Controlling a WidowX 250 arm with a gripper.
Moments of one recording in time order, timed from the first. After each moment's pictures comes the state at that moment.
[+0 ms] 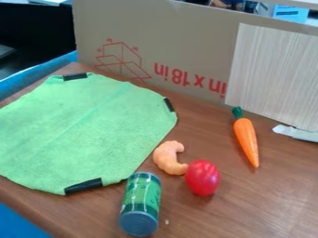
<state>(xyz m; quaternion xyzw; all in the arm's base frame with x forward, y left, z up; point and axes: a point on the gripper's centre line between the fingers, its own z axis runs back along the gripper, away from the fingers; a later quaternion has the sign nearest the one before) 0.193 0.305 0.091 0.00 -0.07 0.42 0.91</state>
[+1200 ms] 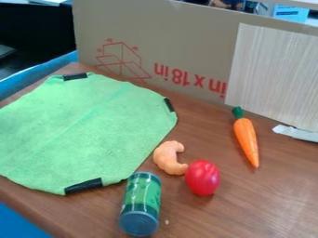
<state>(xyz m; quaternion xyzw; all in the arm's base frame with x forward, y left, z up) 0.195 0.302 0.037 -0.02 -0.07 0.43 0.90</state>
